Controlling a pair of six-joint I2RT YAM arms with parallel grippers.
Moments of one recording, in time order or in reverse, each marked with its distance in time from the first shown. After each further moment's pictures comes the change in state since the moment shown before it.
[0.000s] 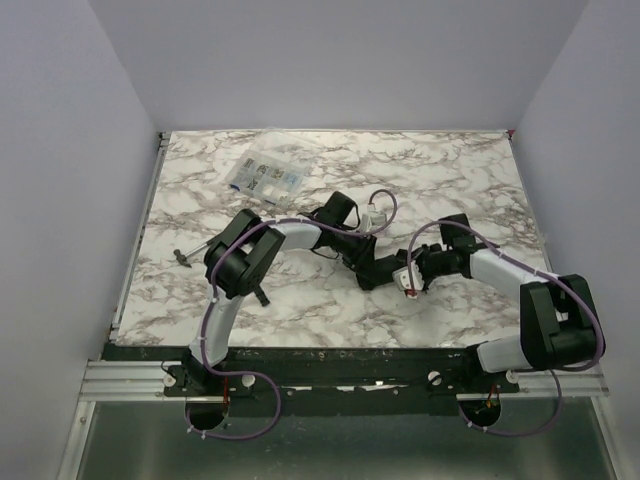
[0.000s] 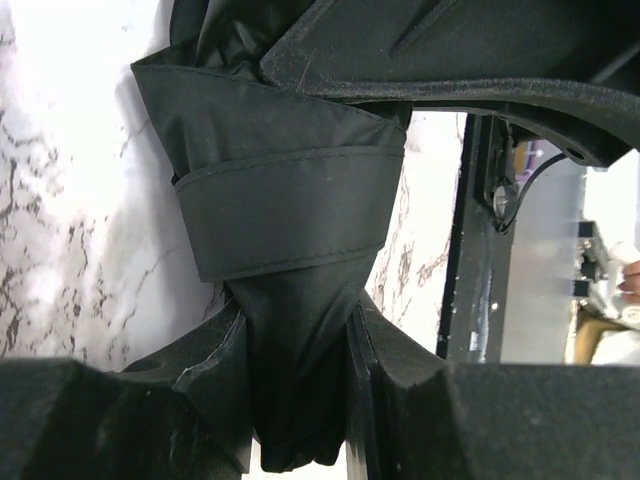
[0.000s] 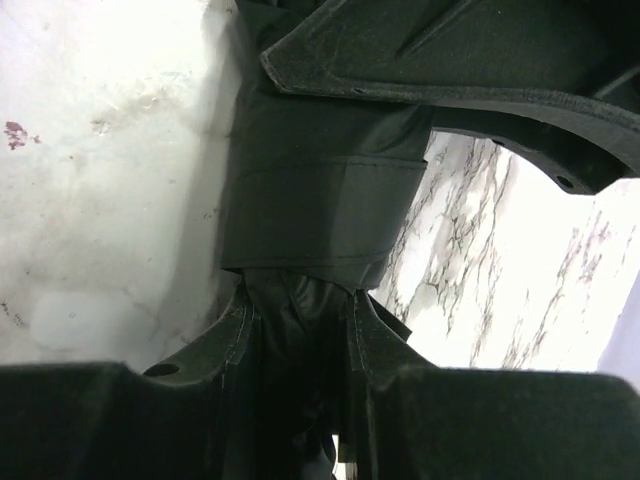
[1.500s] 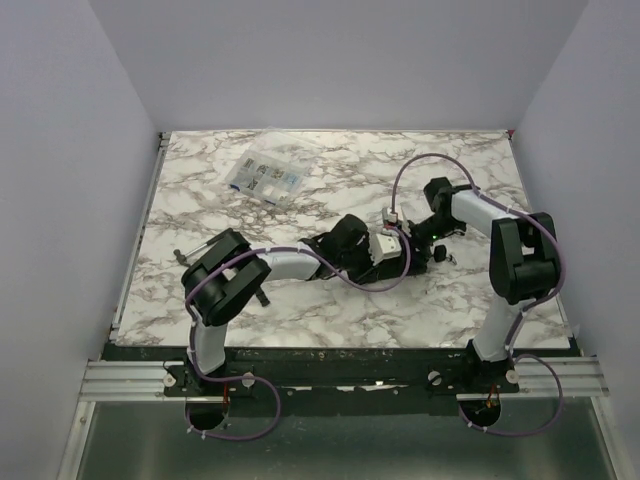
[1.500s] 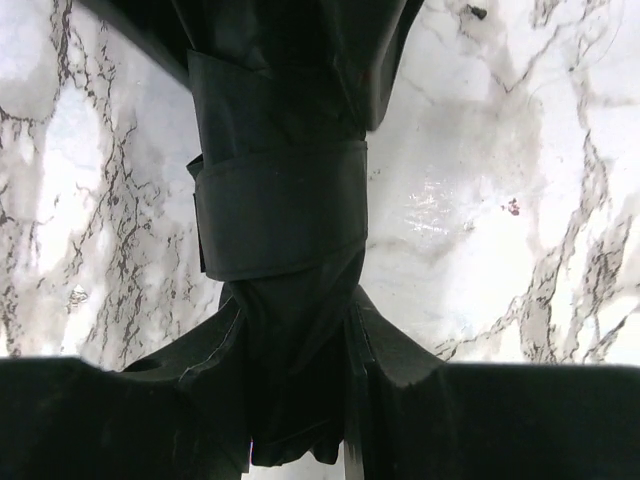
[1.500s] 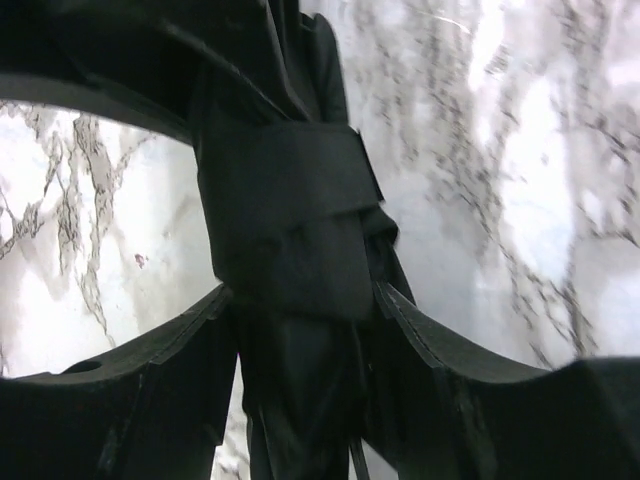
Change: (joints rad) left arm -0.189 -0.275 -0.272 0.214 -0.625 0.423; right arm 0.002 0.453 0.584 -0.602 -0.050 0.643
